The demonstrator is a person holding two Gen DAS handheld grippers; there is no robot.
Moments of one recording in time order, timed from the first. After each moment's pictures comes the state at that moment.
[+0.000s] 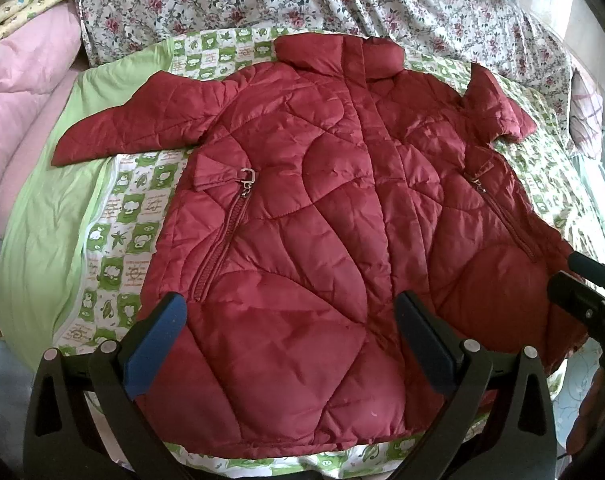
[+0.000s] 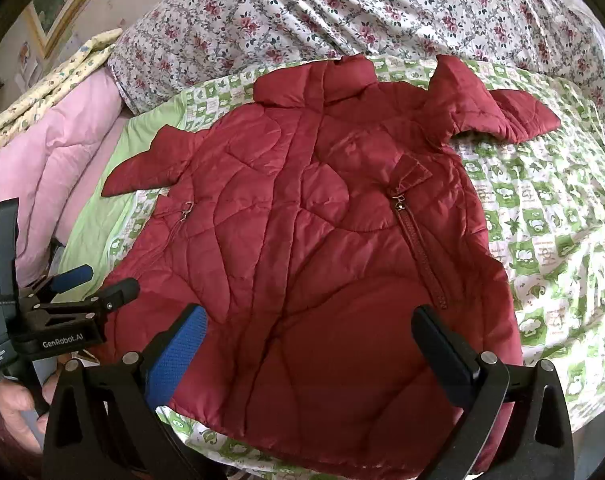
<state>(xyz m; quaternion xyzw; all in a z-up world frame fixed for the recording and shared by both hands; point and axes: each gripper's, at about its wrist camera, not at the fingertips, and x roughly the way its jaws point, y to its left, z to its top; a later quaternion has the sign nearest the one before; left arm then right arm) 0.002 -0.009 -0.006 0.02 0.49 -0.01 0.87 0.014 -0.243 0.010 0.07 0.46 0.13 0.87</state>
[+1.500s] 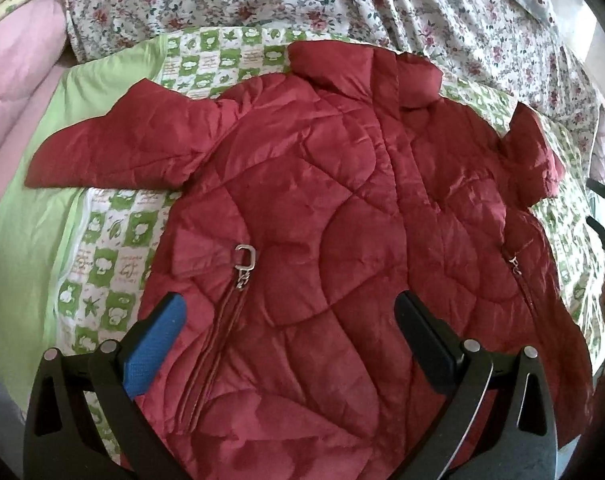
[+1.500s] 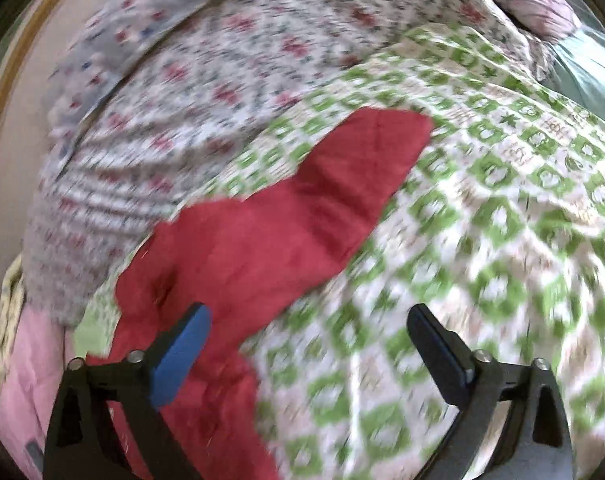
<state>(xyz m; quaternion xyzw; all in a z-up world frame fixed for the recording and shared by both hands) 0.112 0.003 -0.026 -0.01 0.52 0.00 0.86 0.213 -0.534 -0.023 0.31 0.38 -0.05 0.87</state>
